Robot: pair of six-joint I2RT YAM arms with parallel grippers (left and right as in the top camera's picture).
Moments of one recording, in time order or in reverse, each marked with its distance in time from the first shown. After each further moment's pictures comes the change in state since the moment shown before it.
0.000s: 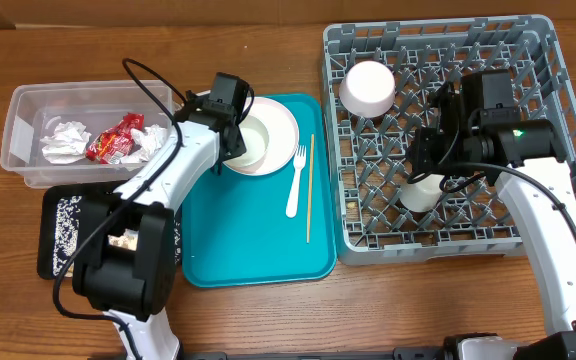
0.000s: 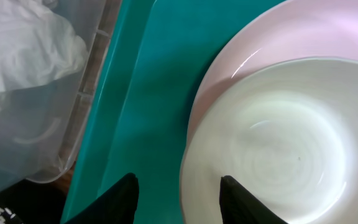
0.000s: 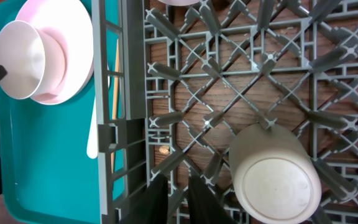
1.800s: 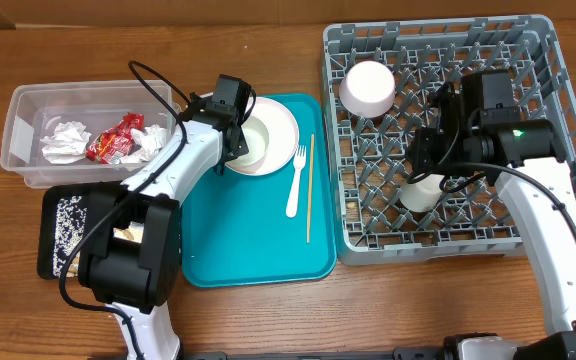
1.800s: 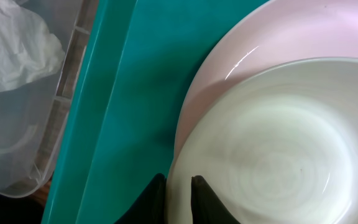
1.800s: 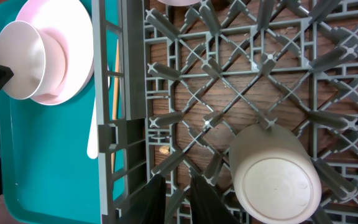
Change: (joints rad) left arm 0.000 0.041 0.000 0.039 0.015 0.003; right arm 0.000 0.000 0.000 0.000 0.000 0.000
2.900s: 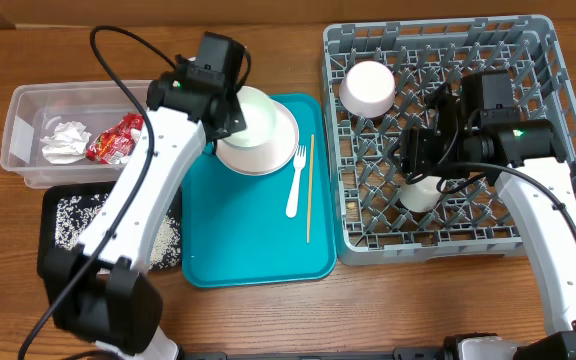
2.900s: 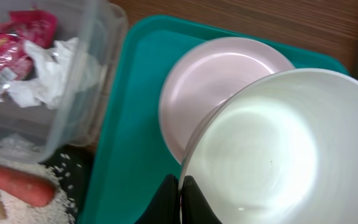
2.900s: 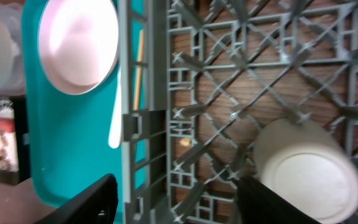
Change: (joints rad) left arm -0.026 -0.185 0.277 -0.373 0.052 0.007; right arm 0.000 0.000 0.000 -0.011 -0.072 0.001
